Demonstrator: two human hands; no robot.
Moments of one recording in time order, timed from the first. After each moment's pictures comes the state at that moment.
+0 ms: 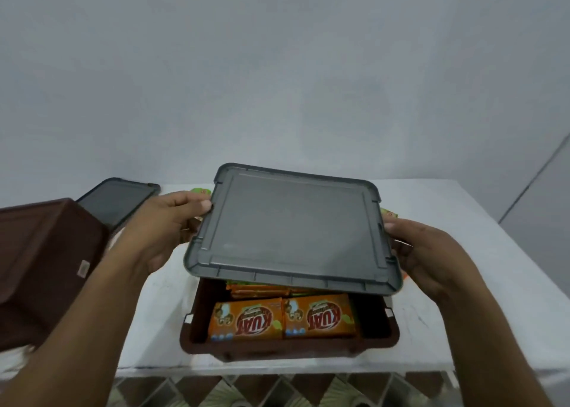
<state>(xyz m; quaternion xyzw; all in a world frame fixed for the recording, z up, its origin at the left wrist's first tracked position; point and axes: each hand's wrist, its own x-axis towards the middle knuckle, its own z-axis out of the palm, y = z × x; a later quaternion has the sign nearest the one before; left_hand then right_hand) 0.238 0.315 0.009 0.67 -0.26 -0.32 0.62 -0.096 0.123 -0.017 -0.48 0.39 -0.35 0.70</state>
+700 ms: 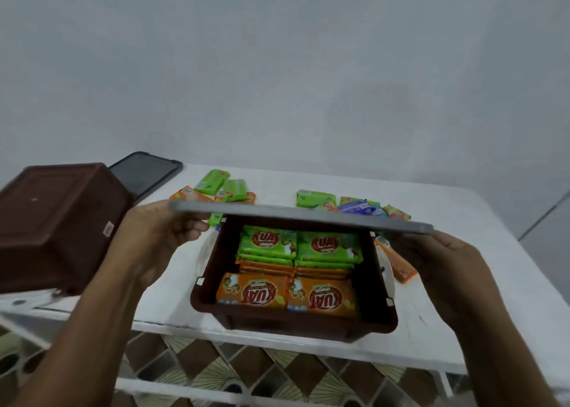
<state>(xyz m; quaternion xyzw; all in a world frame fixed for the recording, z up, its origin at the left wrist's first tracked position) 0.199 0.376 -0.007 0.58 -0.19 -0.27 0.74 -0.117 0.158 -0.012 -0.58 0.34 -0.39 0.64</state>
